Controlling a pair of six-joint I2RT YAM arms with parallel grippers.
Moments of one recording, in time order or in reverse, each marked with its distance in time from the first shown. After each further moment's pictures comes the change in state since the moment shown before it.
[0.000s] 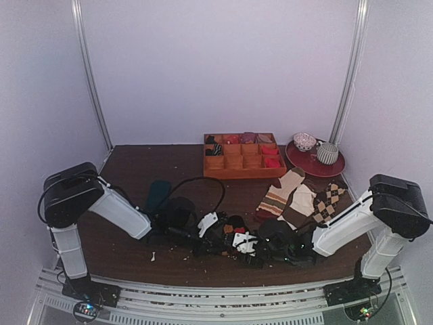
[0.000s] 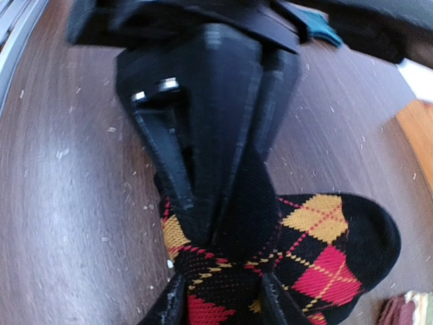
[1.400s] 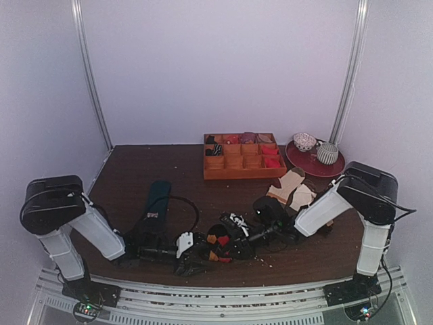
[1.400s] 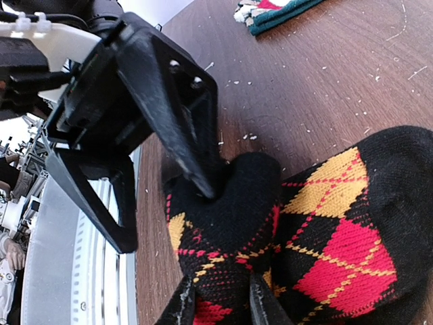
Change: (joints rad) left arm -0.082 -0.164 -0.387 0.460 -0.123 0.227; right arm -0.245 0.240 0.180 0.003 -0.821 0.562
